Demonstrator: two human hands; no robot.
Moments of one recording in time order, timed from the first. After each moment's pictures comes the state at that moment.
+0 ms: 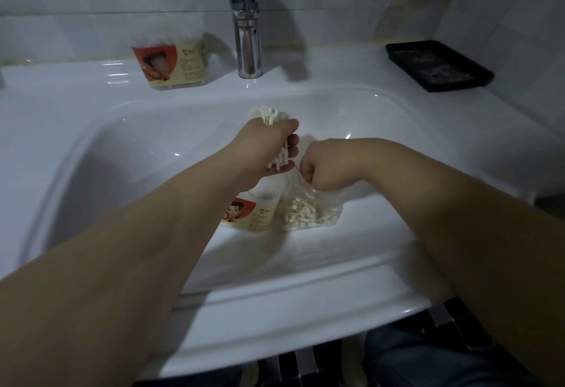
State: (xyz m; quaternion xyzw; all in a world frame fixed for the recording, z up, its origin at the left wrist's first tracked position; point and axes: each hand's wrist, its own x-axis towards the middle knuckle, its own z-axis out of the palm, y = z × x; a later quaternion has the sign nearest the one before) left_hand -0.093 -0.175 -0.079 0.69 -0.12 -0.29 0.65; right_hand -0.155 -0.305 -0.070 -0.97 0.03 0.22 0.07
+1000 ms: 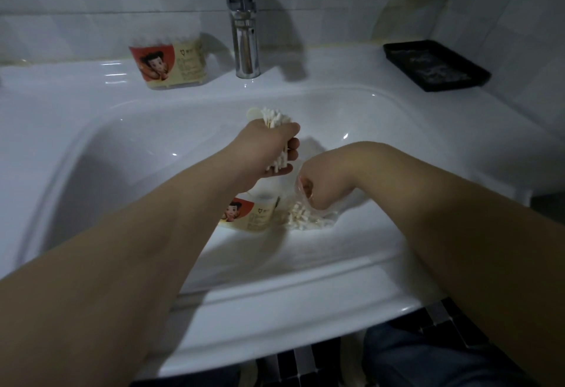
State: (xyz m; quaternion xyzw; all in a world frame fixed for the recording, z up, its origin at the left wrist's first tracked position) left_hand -0.090 -0.176 -0.084 0.71 -0.13 -0.29 0.63; right_hand -0.153 -0.305 -0.085 -0.95 0.02 0.31 0.01
